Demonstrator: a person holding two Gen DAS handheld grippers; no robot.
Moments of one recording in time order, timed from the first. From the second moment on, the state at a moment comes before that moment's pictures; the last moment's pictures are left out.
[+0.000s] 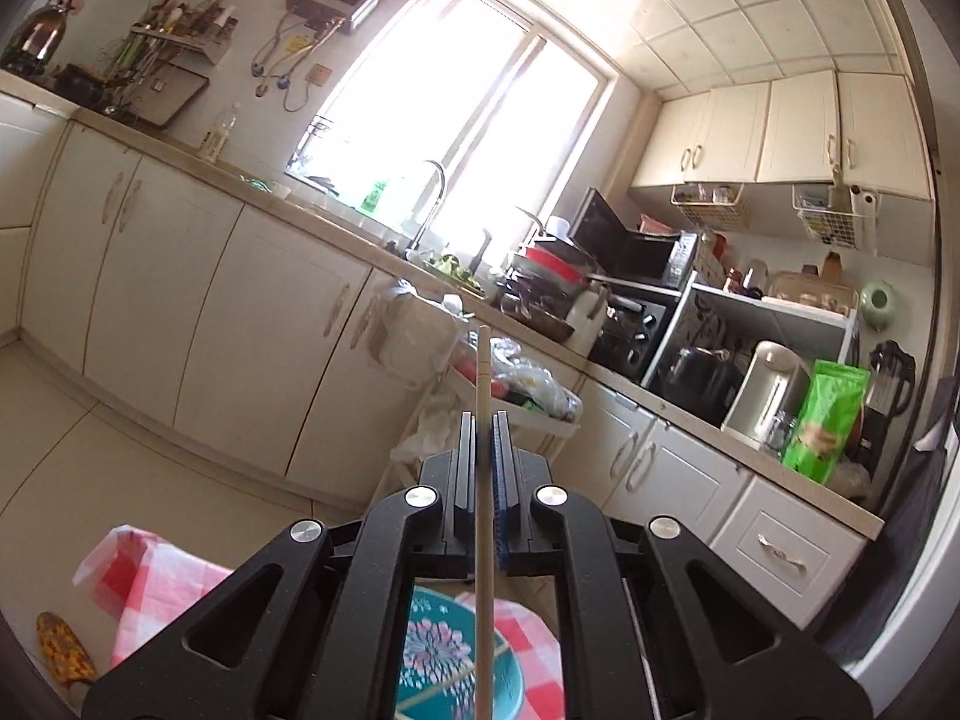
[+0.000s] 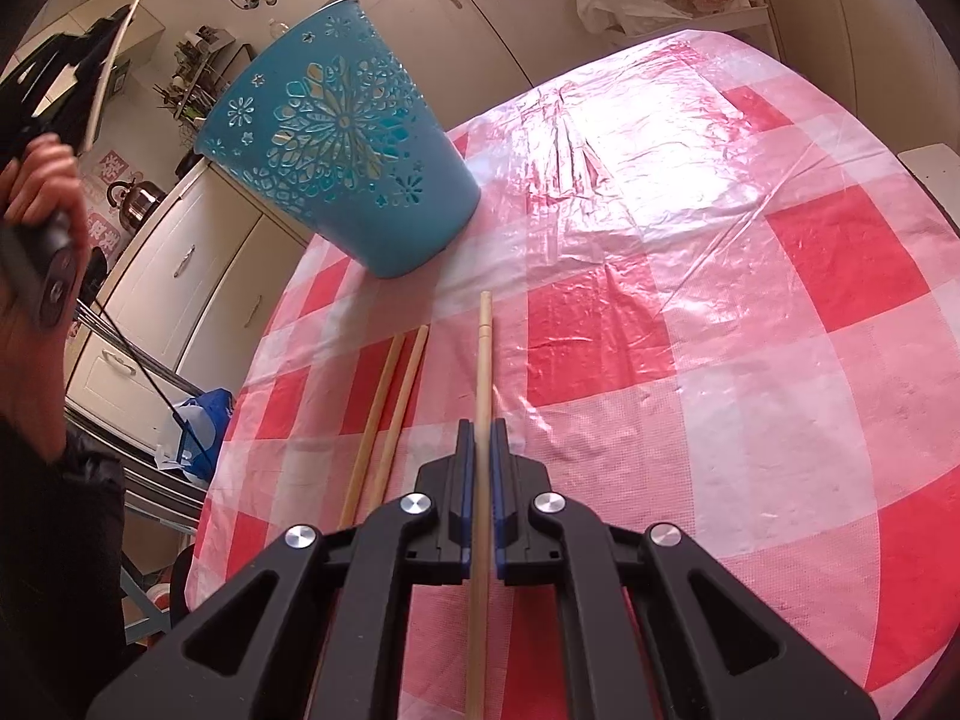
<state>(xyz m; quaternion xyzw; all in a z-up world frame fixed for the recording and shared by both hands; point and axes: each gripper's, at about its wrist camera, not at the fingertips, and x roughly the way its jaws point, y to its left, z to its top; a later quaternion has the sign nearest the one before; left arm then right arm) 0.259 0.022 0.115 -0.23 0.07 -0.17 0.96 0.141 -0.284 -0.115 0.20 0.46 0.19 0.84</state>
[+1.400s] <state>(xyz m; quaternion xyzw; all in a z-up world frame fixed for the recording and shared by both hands) 0.319 0.006 0.070 -0.19 0.15 -0.09 0.97 0.141 -0.285 -0.114 0.21 0.47 0.19 0.84</state>
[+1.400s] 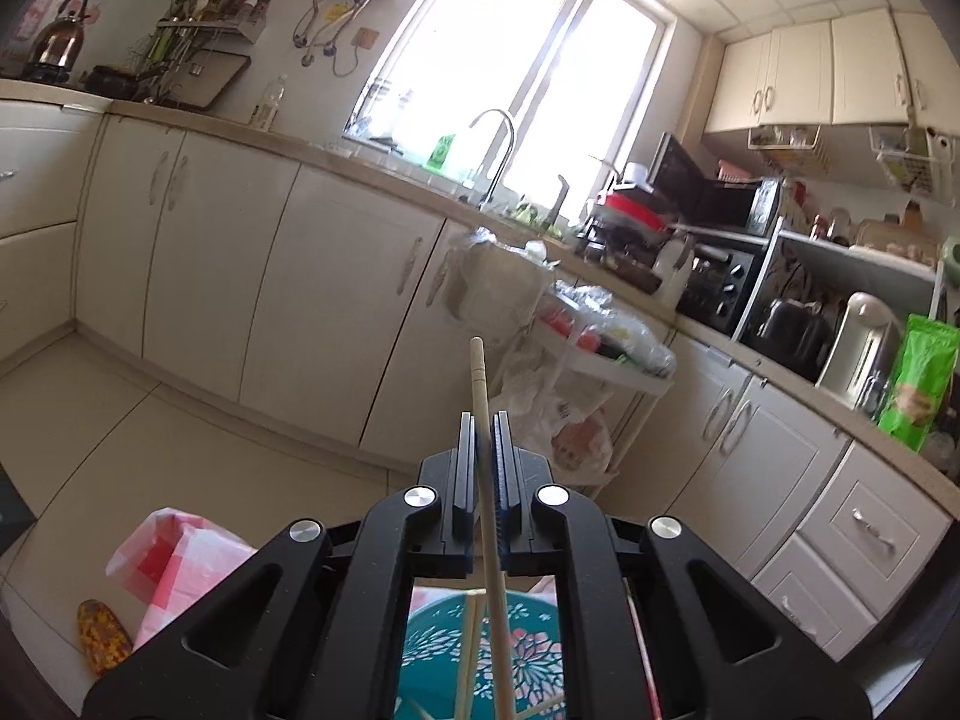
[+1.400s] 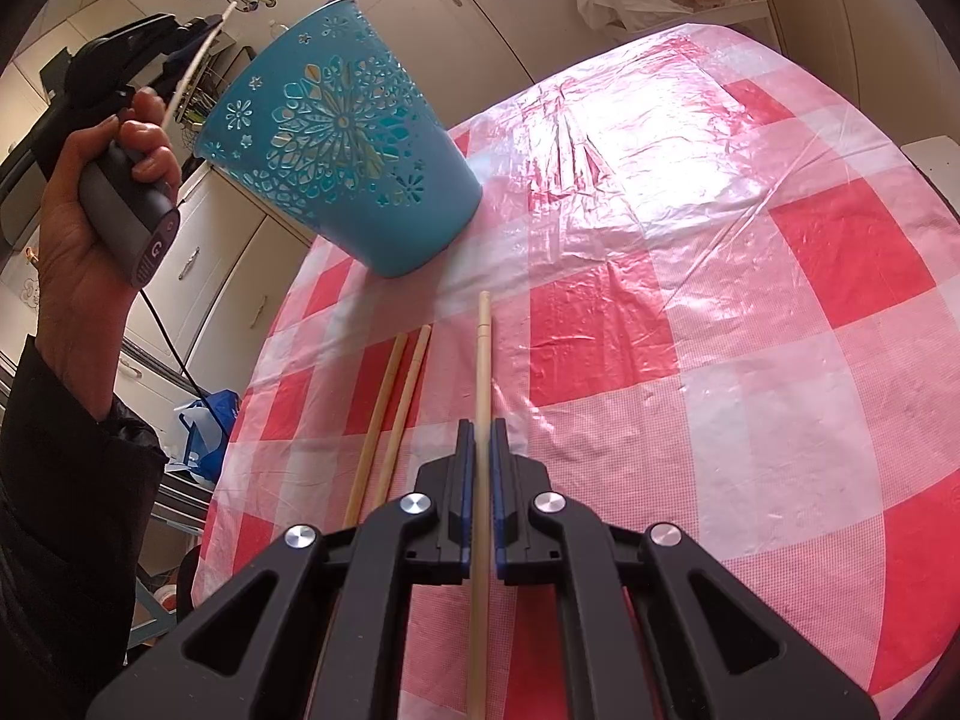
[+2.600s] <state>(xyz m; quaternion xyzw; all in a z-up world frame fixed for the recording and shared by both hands) 0.239 0.032 0.047 -0.21 0.15 -0.12 0.96 0.129 -0.290 -0.102 0.22 0.42 0.20 0.86</state>
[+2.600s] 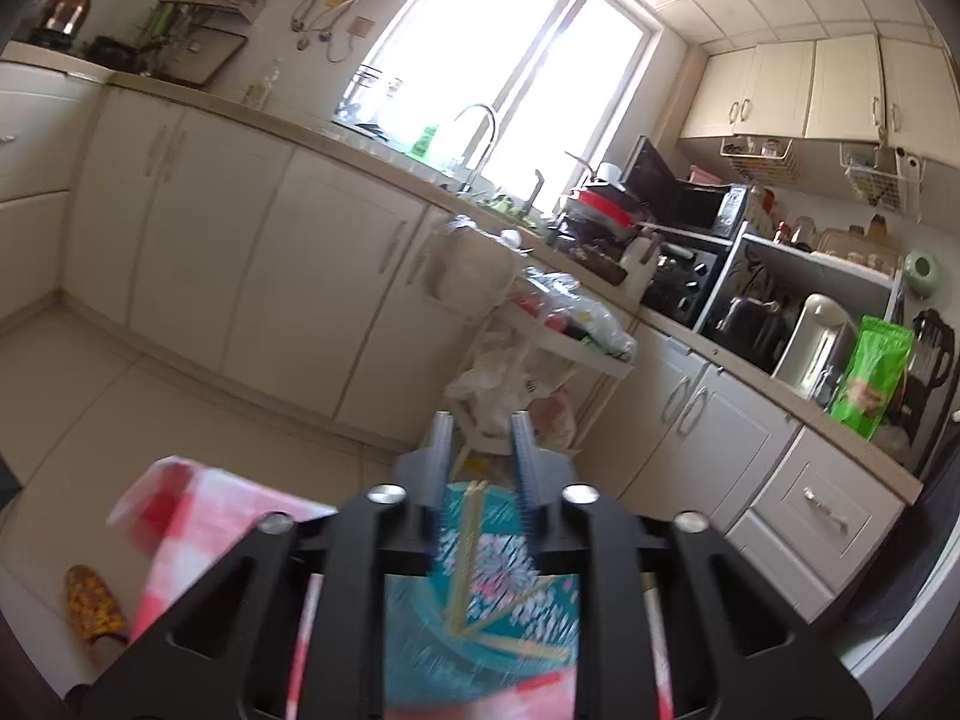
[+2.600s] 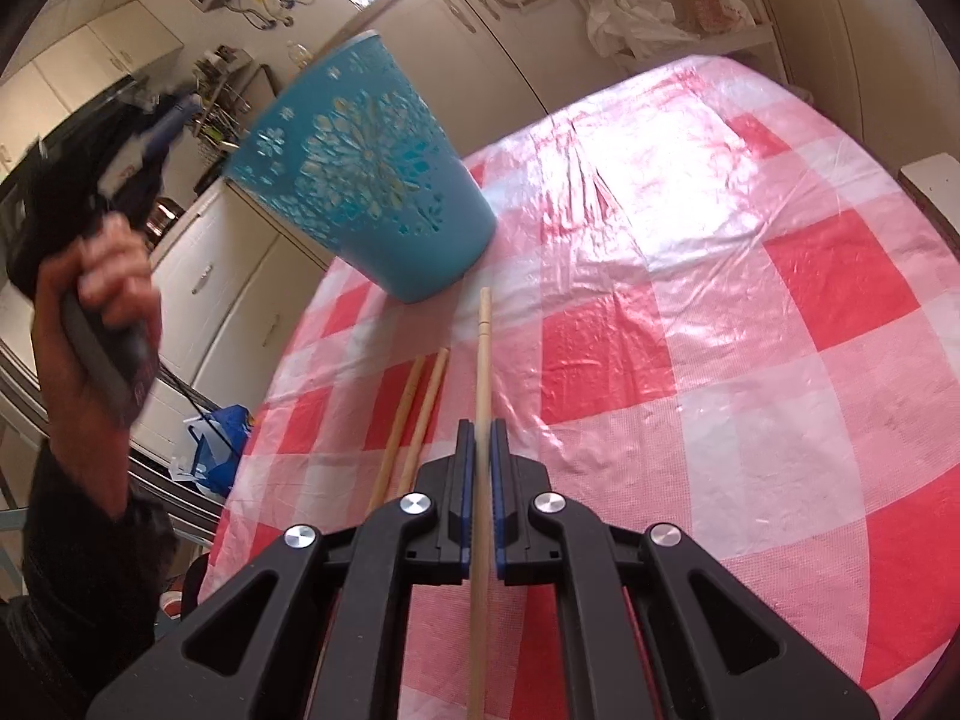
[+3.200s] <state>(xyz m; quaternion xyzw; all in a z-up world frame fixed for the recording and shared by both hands) 0.178 0.042 -0.084 -0.23 0.29 -0.09 0.92 0.186 -0.266 0.097 0.21 0.20 0.28 0.91</state>
